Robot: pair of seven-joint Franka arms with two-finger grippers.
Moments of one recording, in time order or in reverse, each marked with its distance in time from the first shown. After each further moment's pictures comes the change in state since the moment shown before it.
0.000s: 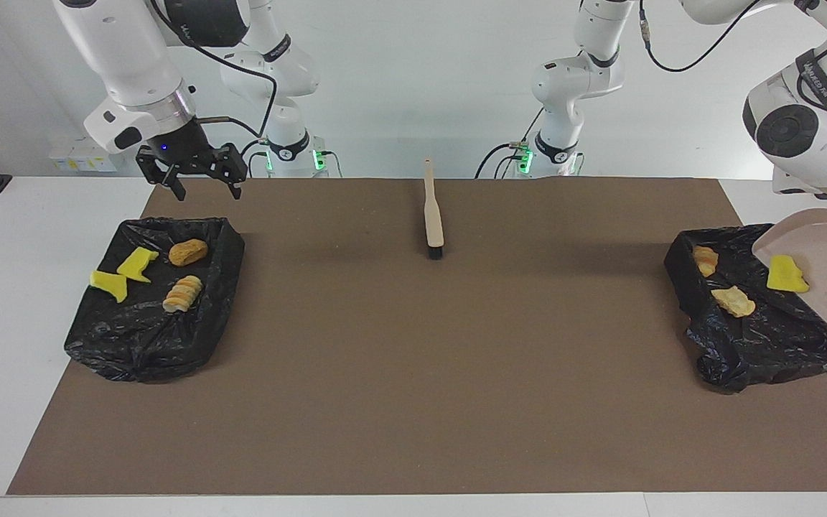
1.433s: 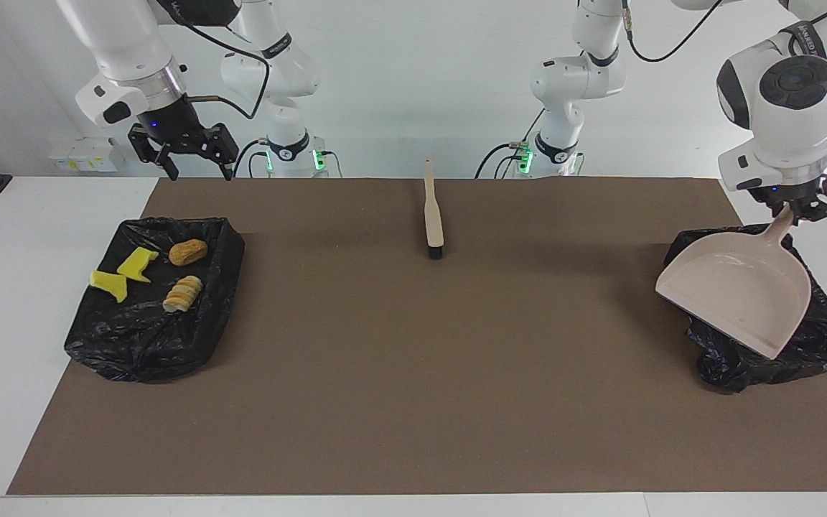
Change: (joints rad) left arm -0.089 -0.025 -0.023 0.069 -0.682 -0.184 -0.269; right arm -0.039 -0.065 0.009 -0.087 0.007 -0.005 0.002
